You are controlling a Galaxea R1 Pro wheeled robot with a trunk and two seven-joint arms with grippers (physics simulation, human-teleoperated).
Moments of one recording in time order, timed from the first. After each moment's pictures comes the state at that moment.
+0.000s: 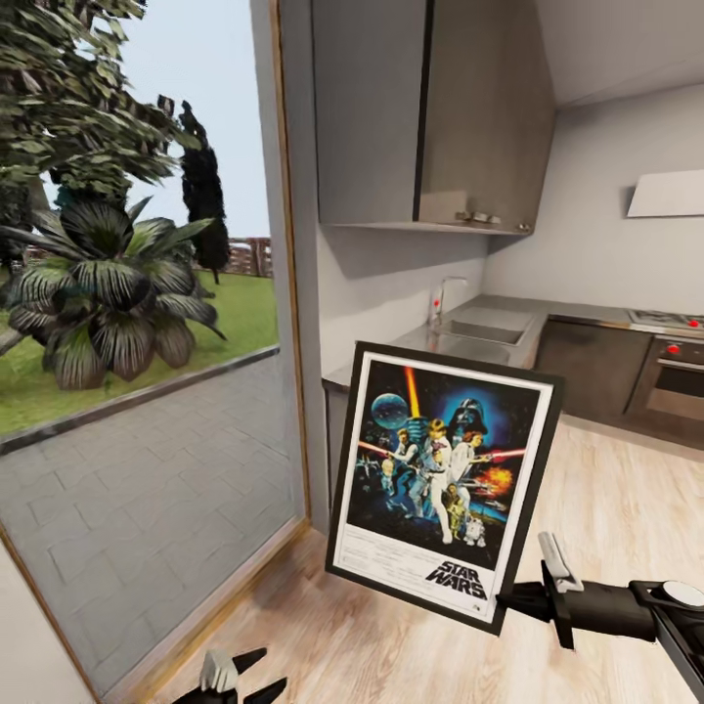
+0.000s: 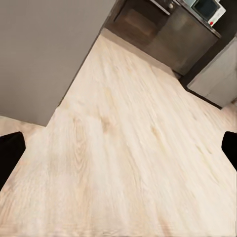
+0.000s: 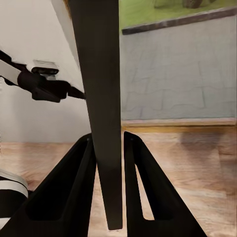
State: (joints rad) left arm -0.47 0.14 -0.48 -0.02 0.75 -0.45 -1.21; right arm -0.33 -0.43 -0.08 -0.99 -0.15 0.07 1.50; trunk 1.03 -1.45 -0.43
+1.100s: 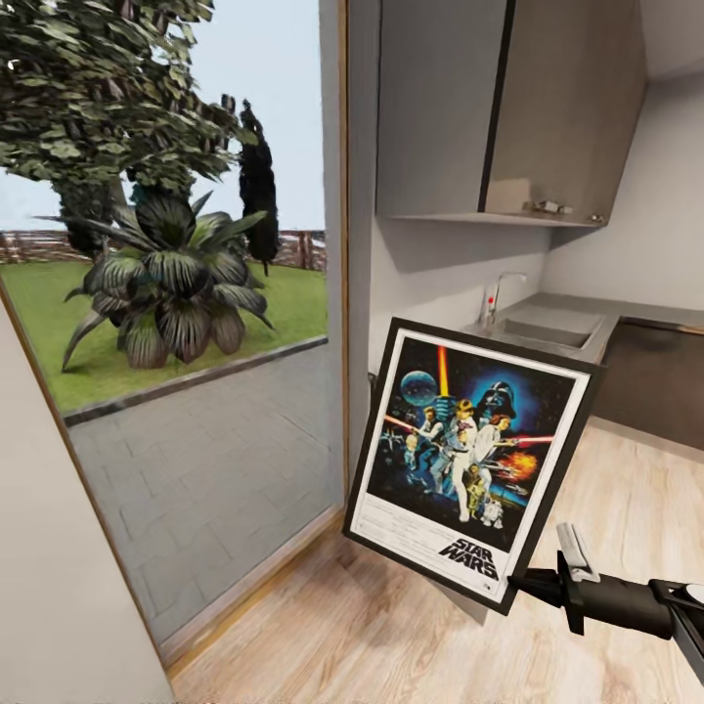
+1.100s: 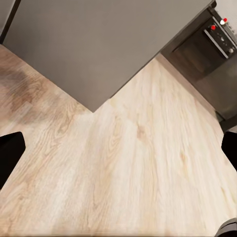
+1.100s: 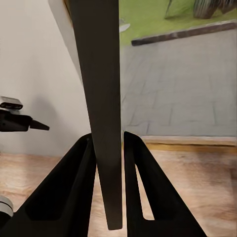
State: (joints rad) left arm -0.30 0.22 -0.48 -0.02 0.96 -0.45 -1.24; right arm -0.33 -0.42 -0.20 -0.98 -0.15 0.08 1.50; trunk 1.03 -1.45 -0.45
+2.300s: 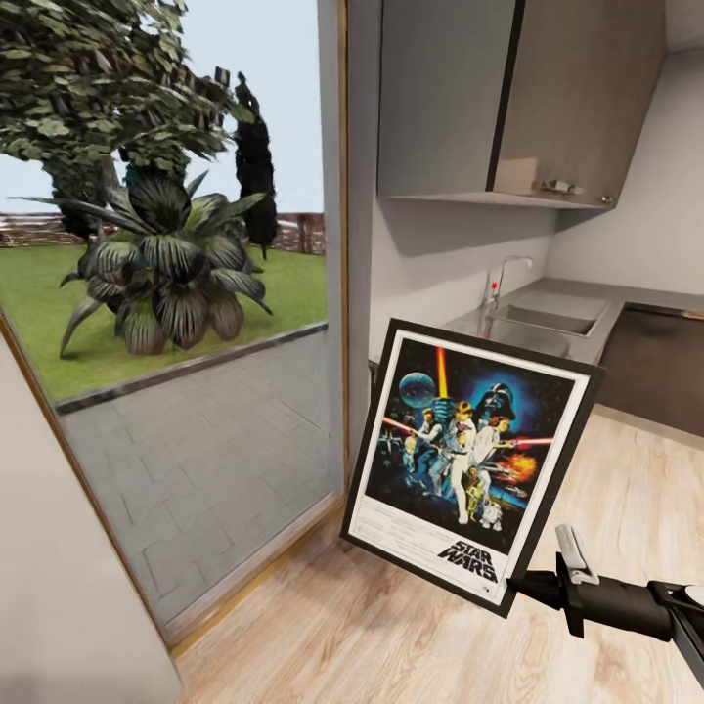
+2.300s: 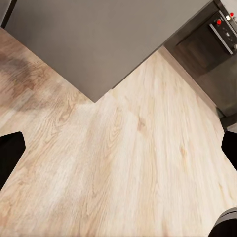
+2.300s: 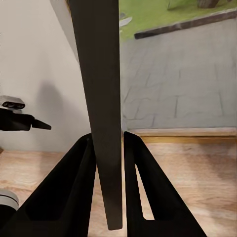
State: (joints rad) left arm -0.30 0.22 -0.48 -0.02 0.96 -0.45 -1.24; right arm -0.32 -0.42 -0.19 -0.98 -0.16 0.08 1.51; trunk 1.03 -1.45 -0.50
